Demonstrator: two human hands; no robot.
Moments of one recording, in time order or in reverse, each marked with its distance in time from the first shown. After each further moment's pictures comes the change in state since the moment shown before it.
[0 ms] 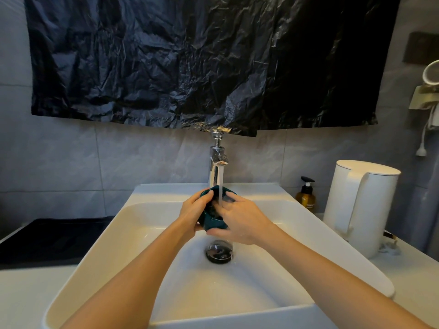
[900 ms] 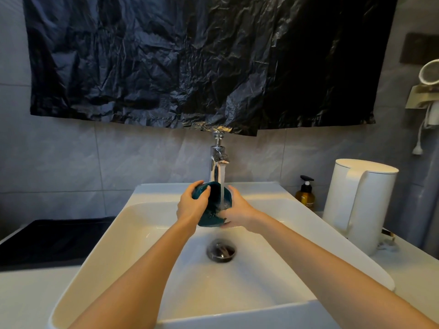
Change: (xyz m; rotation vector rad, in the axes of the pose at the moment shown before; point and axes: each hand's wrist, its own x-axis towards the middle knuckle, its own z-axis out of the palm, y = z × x) left_hand 0.010 -0.001 -0.004 0.244 0.241 0.281; right_hand 0.023 -0.007 0.000 1.361 -0.134 0.788
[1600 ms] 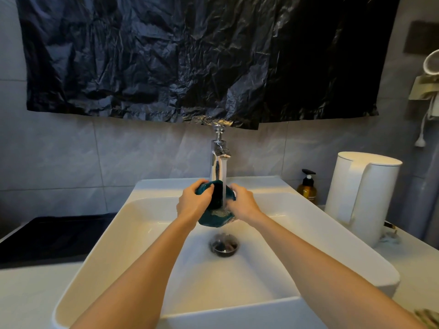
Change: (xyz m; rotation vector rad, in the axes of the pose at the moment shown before) left_hand -0.004 0.003 -0.005 0.218 -0.066 0.030; right_hand 0.019 0.014 0.000 -0.376 0.317 -0.160
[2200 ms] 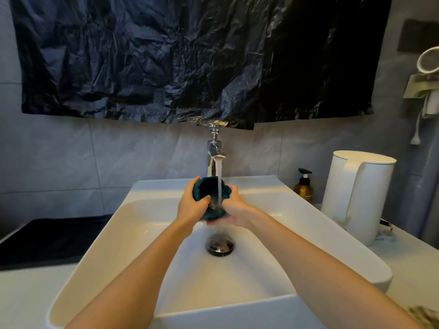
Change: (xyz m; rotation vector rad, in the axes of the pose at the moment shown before) left_hand -0.009 -0.005 0.004 -0.167 -0.076 -0.010; right_hand -0.016 -0.021 0.001 0.721 -0.258 0.399
